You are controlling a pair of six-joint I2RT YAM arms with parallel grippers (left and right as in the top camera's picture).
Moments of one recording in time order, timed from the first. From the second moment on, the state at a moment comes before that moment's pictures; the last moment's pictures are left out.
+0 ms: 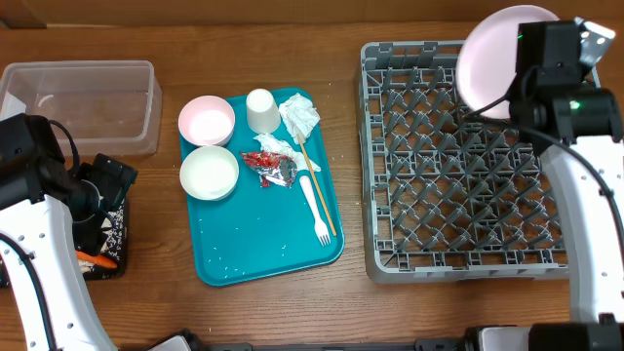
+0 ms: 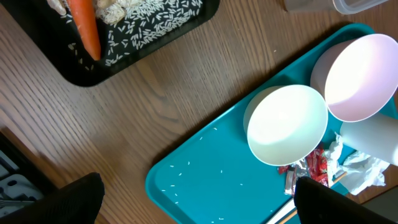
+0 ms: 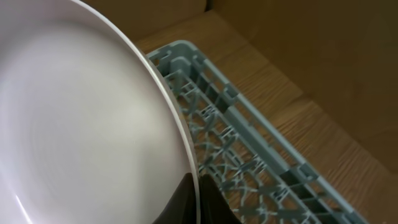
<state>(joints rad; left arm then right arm) 0.45 1.37 1.38 -1.36 0.09 -0.73 0.02 1.54 1.62 -0.95 0.66 0.41</state>
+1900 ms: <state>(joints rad) 0.45 1.37 1.38 -1.36 0.09 -0.73 0.08 1.78 1.61 -0.82 1.03 0.30</state>
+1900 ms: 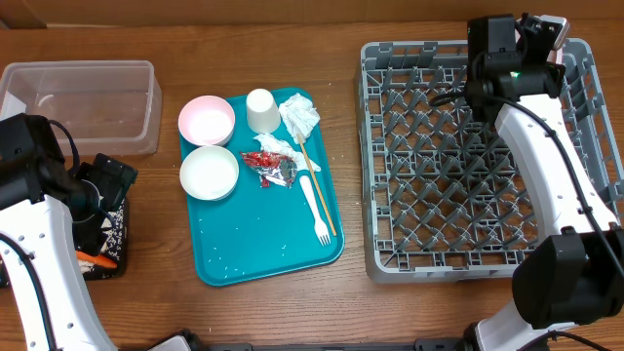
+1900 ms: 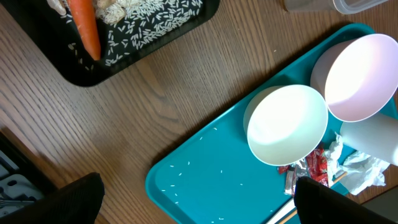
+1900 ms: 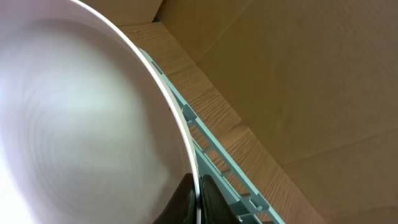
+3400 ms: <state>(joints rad) 0.45 1.37 1.38 -1.36 0.09 -0.73 0.17 1.78 1.55 -0.89 0.65 0.16</state>
